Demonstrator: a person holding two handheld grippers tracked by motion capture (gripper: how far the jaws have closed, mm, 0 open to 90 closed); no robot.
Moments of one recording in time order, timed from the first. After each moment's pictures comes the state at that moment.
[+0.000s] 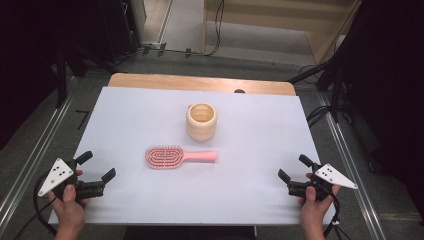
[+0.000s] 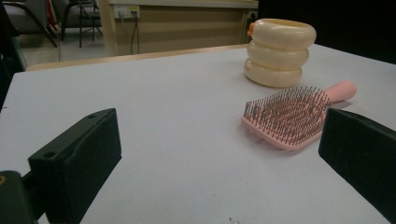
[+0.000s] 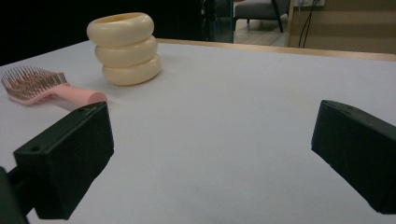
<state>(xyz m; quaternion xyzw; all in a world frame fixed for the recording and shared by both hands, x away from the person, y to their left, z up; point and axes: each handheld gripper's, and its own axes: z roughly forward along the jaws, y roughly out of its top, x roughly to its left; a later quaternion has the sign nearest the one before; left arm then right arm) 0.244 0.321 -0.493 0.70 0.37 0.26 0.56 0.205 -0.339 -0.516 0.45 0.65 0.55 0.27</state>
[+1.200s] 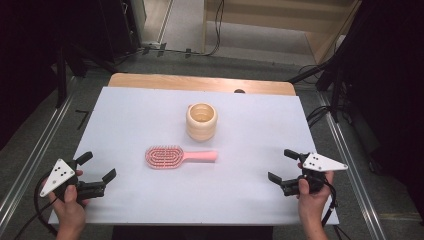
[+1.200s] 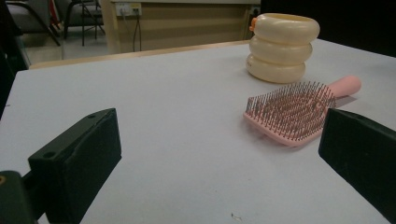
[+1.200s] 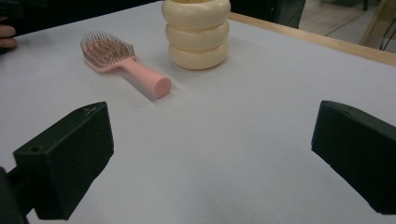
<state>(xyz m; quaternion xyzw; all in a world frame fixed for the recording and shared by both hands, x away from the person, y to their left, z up) 0.243 0.320 -0.494 0.70 0.37 0.27 0.55 0.224 -0.313 -0.474 0.35 0.76 0.52 0.18</state>
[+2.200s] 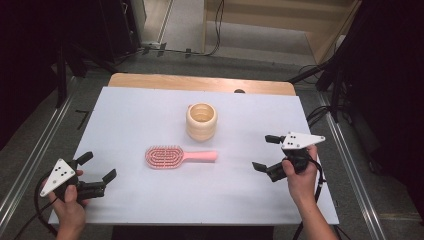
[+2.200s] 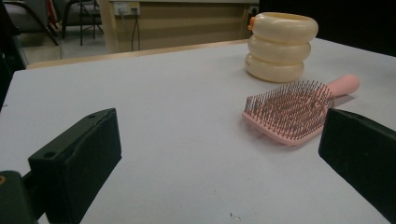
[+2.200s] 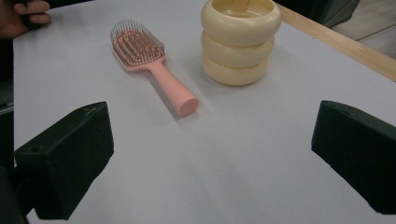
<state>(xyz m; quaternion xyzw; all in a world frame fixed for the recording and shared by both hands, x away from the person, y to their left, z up) 0.244 0.319 -0.494 0.71 0.36 0.26 0.55 0.269 -0.272 -0.433 0.27 0.82 0.48 0.14</state>
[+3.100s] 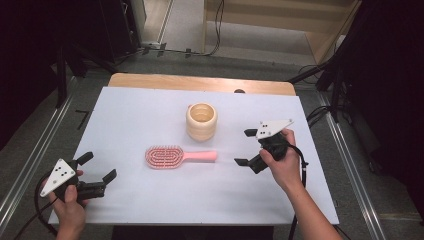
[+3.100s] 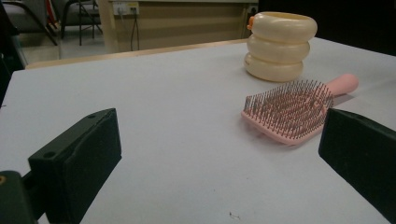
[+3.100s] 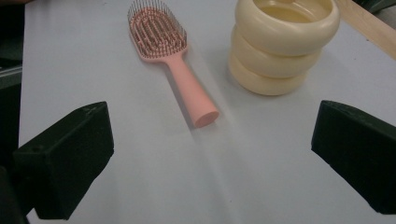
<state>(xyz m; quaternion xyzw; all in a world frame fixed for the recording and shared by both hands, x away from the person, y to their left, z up) 0.244 0.319 -0.494 0.71 0.36 0.26 0.55 0.304 -0.222 -0.419 0.21 0.88 0.42 0.10</state>
